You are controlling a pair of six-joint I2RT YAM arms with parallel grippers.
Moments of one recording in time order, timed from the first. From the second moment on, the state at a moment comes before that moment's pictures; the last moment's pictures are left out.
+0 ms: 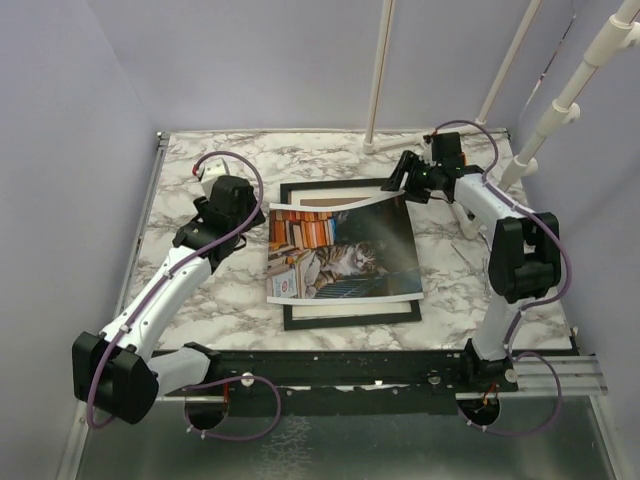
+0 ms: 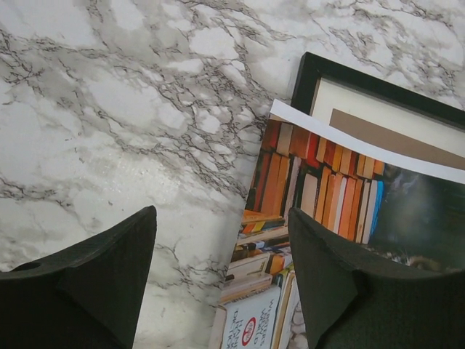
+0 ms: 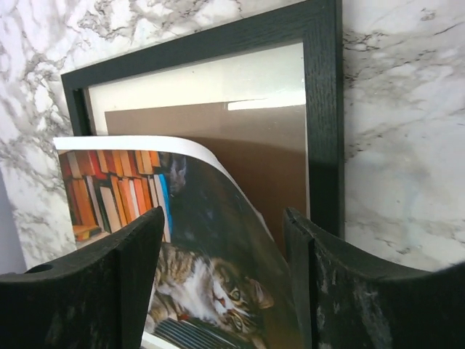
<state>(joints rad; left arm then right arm) -0.39 1.16 0.98 -0.49 -0.44 -0.60 0.16 1.88 1.40 -0.32 -0.37 0.52</state>
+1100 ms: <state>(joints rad) -0.39 0.77 0.37 0.18 -0.31 -0.63 0.27 1.05 0.49 0.40 0.08 0.22</state>
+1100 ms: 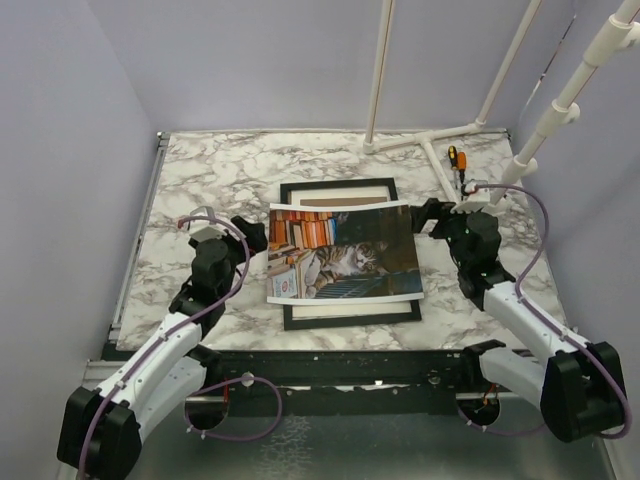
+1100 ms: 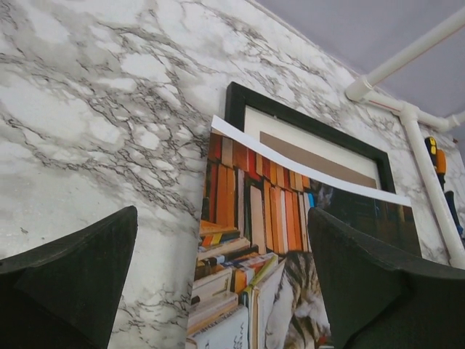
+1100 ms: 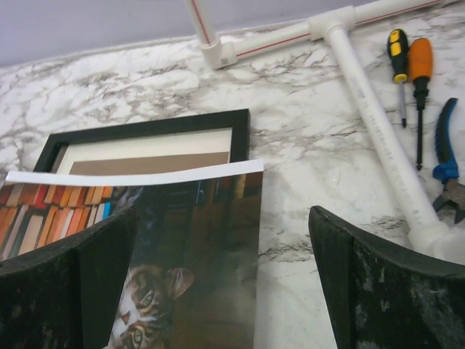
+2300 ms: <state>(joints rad) -0.30 1.39 0.24 1.01 -0.75 -0.07 0.05 1.32 0.20 0.96 0.30 0.13</state>
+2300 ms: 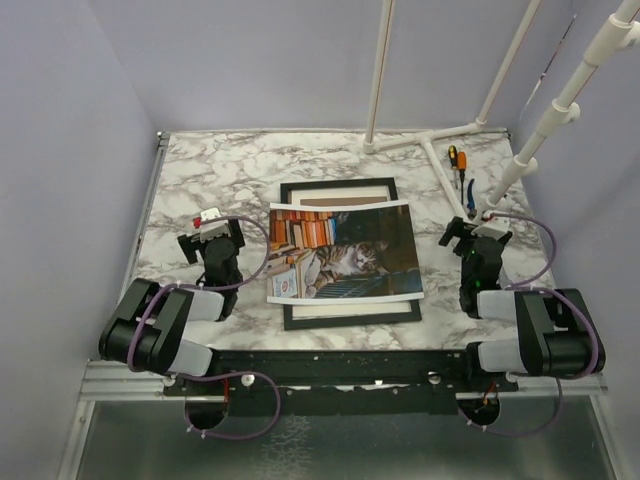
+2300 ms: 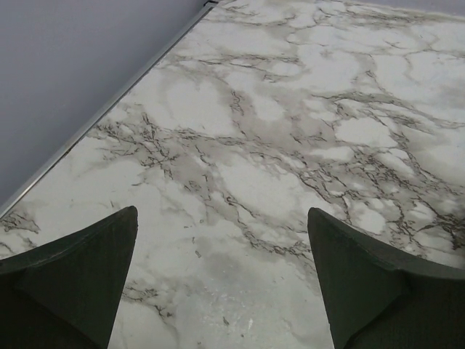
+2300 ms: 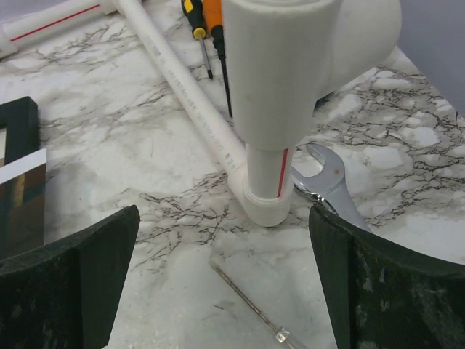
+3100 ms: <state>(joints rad) -0.12 1.64 0.24 1.29 -0.36 -0.04 -0.04 1.54 0.22 1.24 0.17 0.08</state>
